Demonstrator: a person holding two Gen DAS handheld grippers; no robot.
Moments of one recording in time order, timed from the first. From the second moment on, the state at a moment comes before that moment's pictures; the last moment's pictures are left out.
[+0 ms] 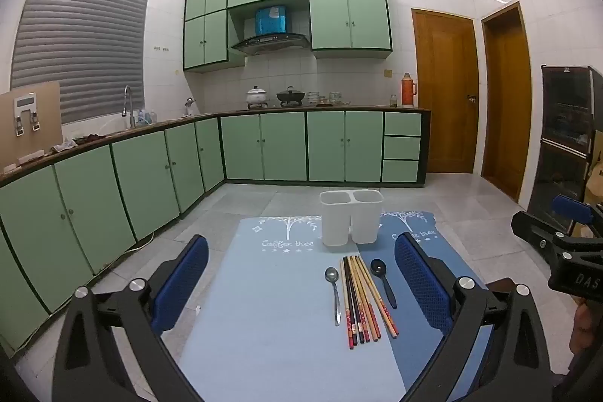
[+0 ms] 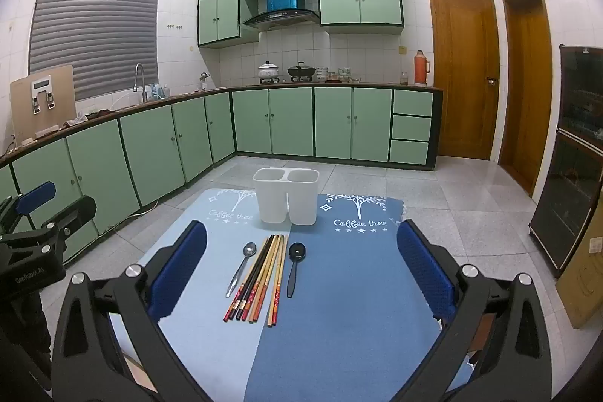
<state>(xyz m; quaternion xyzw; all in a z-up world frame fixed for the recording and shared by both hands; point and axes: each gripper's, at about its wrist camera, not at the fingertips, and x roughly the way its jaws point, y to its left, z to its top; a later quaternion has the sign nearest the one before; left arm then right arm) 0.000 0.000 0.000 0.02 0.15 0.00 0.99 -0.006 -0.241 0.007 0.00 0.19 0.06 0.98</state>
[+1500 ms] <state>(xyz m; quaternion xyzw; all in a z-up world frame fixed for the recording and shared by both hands) 0.001 -0.001 0.001 0.02 0.15 0.00 0.99 -0.006 -0.241 0.007 0.01 0.19 0.06 0.98</state>
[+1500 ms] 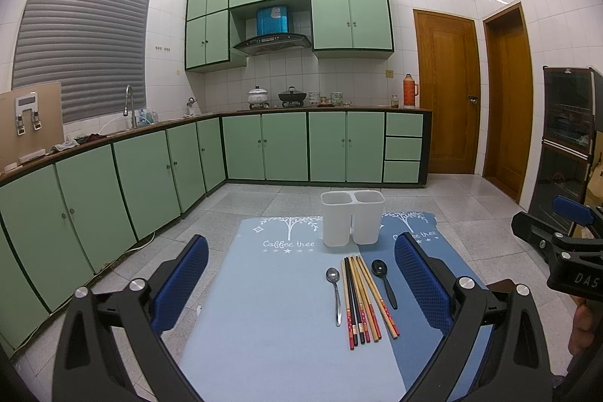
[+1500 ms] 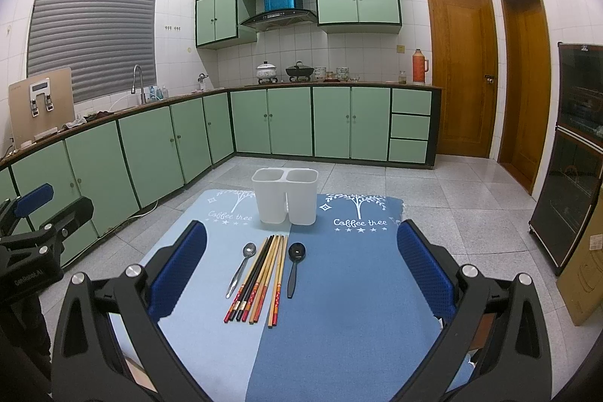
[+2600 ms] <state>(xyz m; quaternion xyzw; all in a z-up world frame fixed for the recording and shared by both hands) 0.000 0.005 0.002 0.02 0.15 0.00 0.99 -0.003 -0.241 0.006 0.01 0.19 0.06 0.98</state>
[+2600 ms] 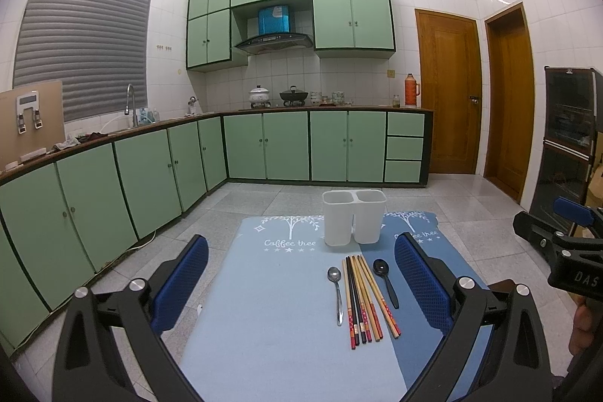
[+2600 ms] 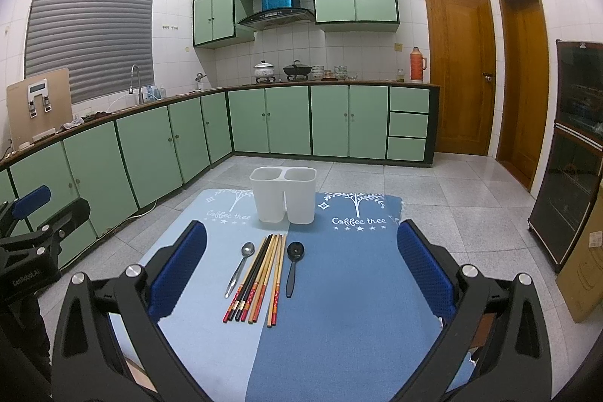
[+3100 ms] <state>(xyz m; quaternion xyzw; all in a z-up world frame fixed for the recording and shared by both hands) 0.020 0.007 -0.008 0.02 0.17 0.01 0.98 0.019 -0.246 -0.007 0.00 0.21 0.06 0.98</state>
